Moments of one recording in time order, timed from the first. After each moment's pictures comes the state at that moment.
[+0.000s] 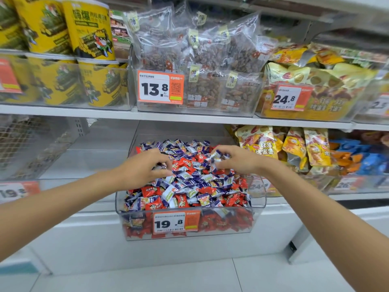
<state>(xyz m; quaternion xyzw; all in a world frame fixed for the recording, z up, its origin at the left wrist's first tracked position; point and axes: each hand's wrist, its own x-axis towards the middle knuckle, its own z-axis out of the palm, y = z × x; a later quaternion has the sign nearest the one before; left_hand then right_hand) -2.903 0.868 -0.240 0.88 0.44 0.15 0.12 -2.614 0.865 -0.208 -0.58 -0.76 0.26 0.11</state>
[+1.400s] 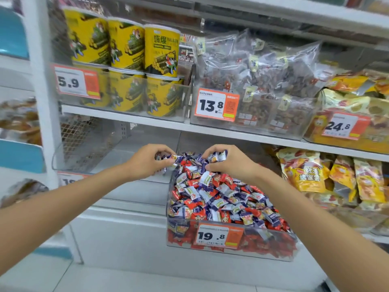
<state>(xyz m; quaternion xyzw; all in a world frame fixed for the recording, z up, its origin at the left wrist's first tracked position) -3.000 0.875 -0.233 0.75 0.51 0.35 0.22 -2.746 0.865 -0.187 -0.49 -0.77 0.31 0.27</state>
